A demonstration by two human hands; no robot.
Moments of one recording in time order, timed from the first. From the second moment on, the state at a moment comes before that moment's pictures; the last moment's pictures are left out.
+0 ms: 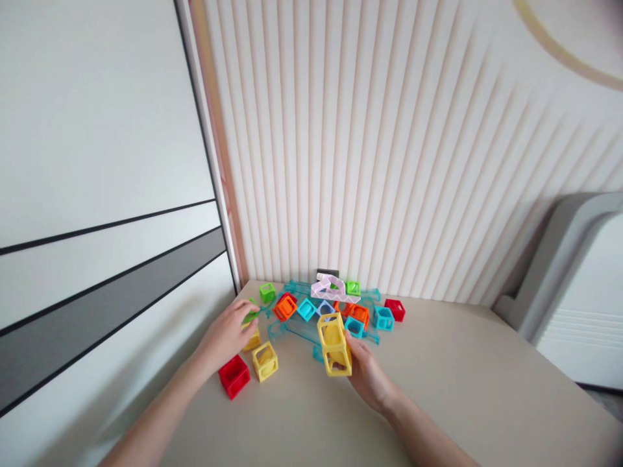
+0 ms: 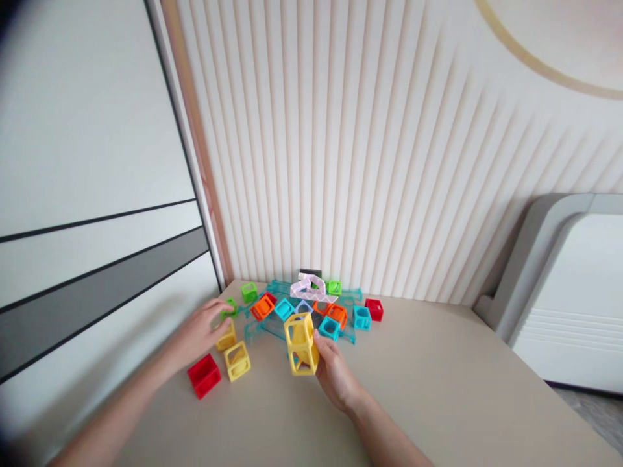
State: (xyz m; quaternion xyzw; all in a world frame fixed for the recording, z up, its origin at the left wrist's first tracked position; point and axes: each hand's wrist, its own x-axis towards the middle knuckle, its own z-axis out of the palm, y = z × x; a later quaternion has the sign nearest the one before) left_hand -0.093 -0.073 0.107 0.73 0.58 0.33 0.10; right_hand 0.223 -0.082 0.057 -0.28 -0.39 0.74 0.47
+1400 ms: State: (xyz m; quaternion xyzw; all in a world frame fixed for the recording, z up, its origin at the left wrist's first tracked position) left_hand 0.055 -0.056 0.074 0.58 0.38 0.64 0.32; right_hand 0.235 -0.079 0.066 -0.44 -0.48 0.57 0.49
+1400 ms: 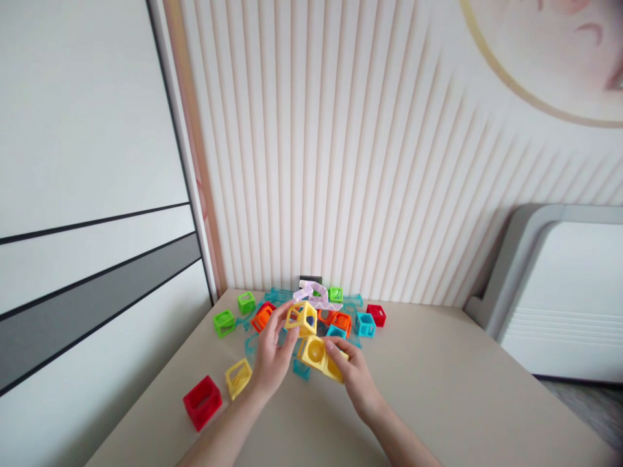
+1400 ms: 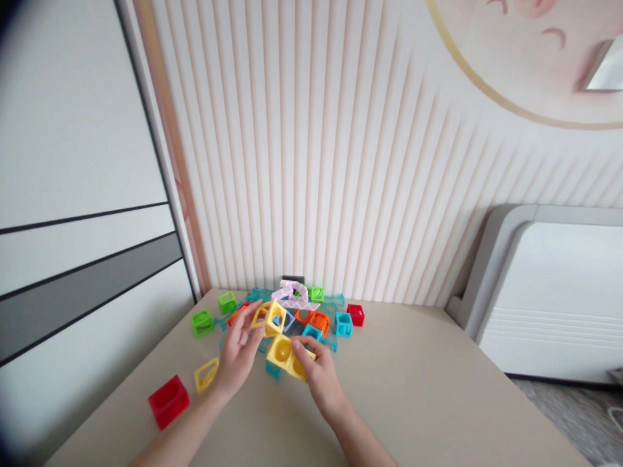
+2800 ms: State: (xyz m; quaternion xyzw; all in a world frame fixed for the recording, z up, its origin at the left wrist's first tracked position) left_hand 0.076 -0.074 0.048 0.56 0.38 0.54 0.50; right_hand 0.244 -0.074 0.078 -0.38 -0.45 0.55 0.59
